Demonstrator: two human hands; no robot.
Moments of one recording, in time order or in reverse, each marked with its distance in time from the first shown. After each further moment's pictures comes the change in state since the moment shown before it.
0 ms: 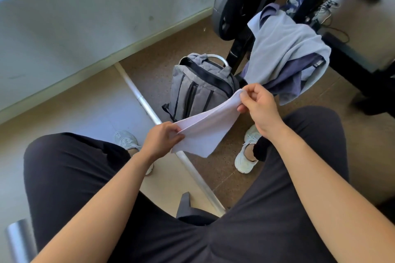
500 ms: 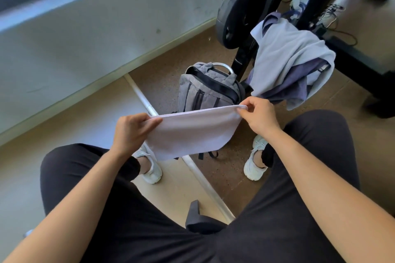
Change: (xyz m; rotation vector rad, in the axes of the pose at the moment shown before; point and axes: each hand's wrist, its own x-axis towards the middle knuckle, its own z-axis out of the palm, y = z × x) left_hand -0.012 -0.015 -0.097 0.044 0.406 0.061; right_hand 0.008 0.012 0.009 -0.528 0.028 -0.099
